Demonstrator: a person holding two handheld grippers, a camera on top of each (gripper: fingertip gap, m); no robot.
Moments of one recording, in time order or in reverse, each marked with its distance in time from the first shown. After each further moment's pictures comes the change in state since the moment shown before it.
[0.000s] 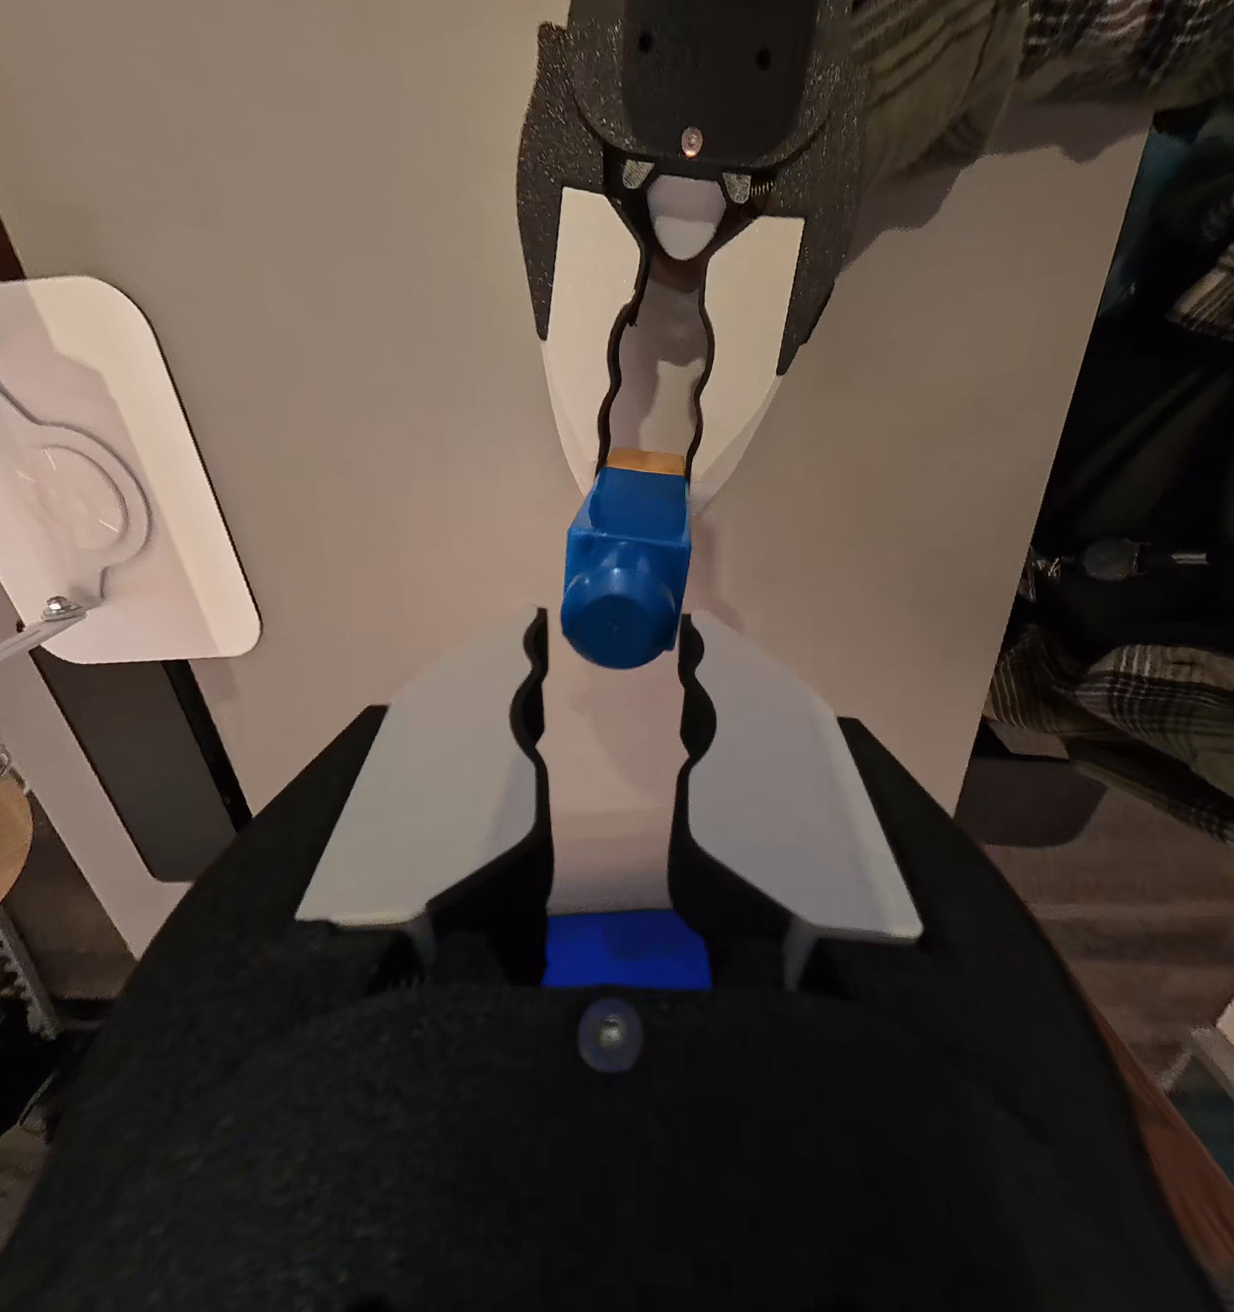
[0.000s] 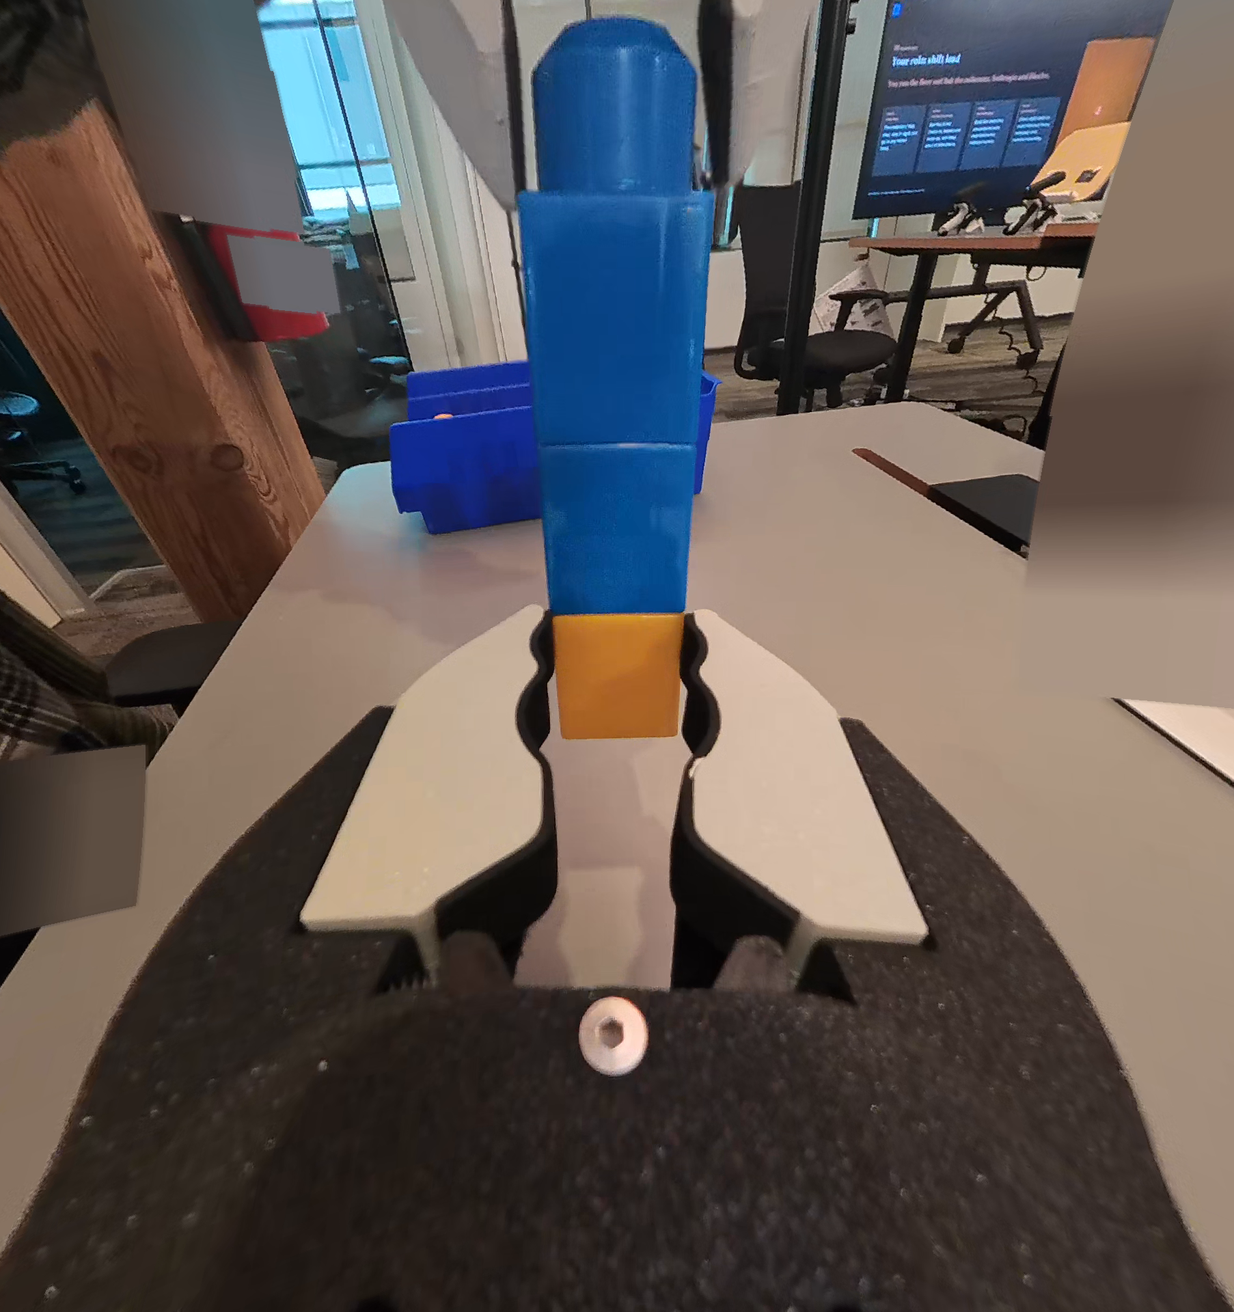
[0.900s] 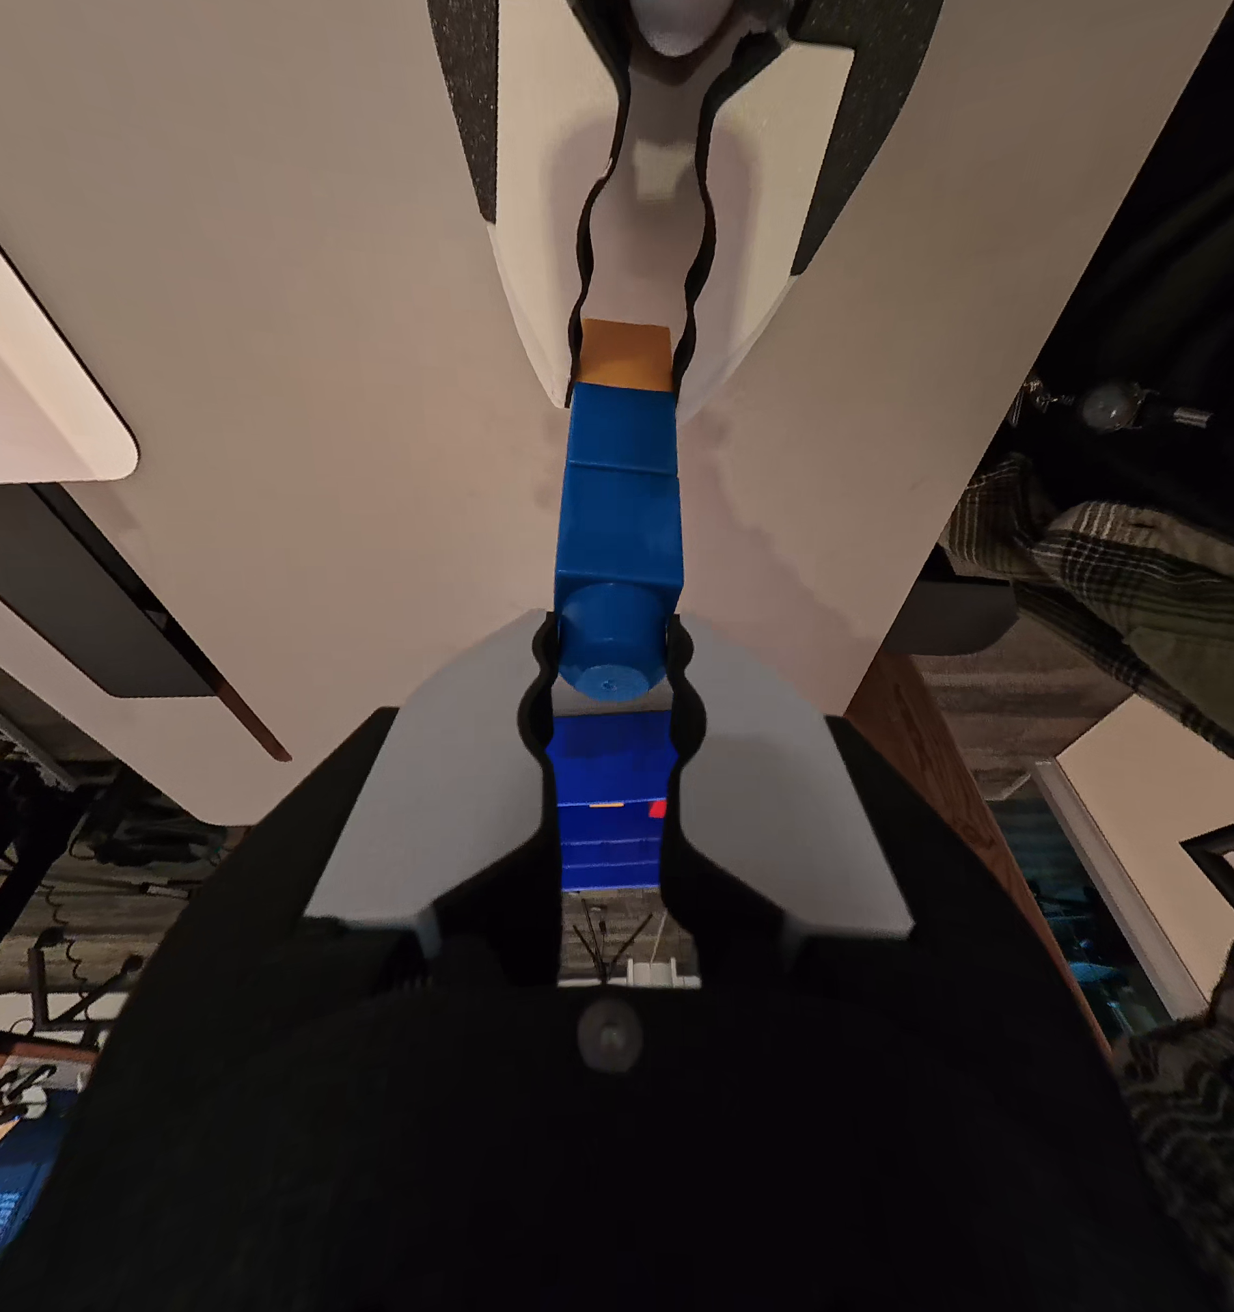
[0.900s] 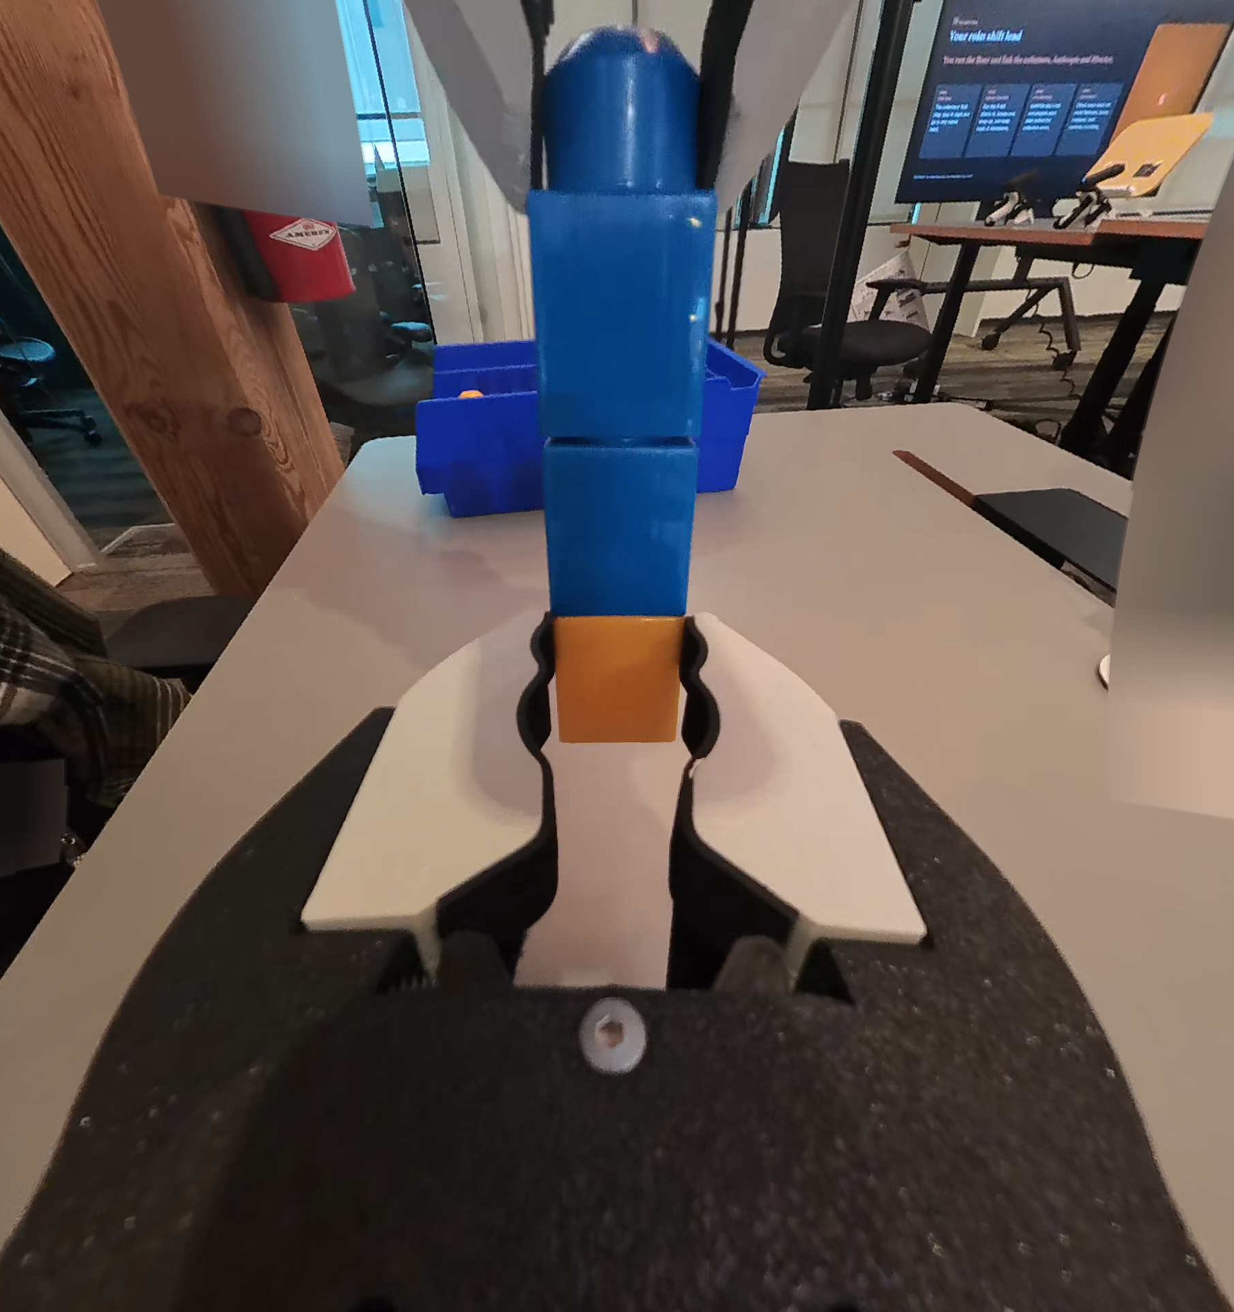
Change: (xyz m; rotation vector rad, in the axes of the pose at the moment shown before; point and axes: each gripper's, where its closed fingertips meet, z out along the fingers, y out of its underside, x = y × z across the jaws) left arm 0.020 0.023 0.000 -0.414 0.055 -0.041; right arm -0.017 0.001 0.018 -0.033 -0.039 -0.046
